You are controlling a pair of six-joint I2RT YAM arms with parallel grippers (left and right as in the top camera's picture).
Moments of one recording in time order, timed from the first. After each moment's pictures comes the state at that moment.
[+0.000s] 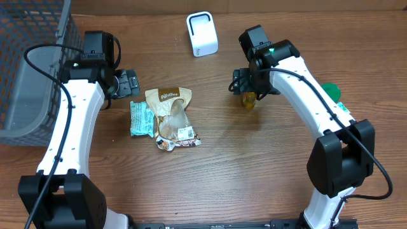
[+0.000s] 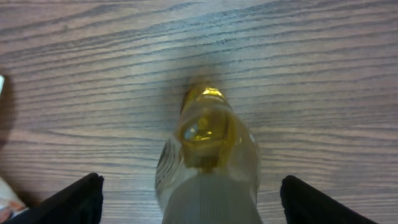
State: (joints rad) left arm 0.00 1.67 1.47 -1.01 -0.15 -0.26; right arm 0.37 1.96 1.70 -1.11 0.08 0.37
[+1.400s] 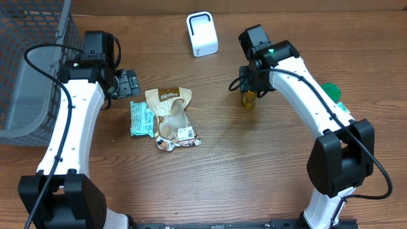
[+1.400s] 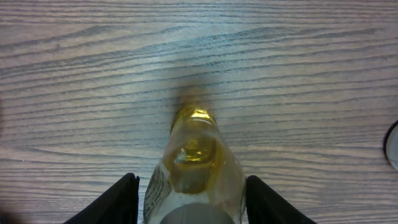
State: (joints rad) left arm 0.00 1.67 1.47 -1.01 -0.15 -0.26; right arm 0.37 1.96 1.69 -1.06 0.14 0.34
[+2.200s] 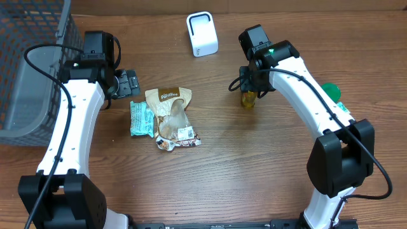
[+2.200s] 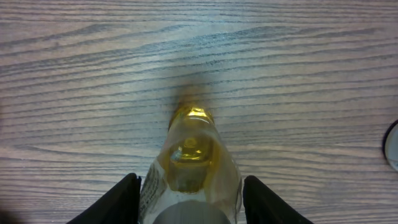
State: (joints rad) left arm 0.00 1.67 1.47 -1.01 -0.15 -0.26; right arm 0.37 1.96 1.69 -1.07 0.14 0.34
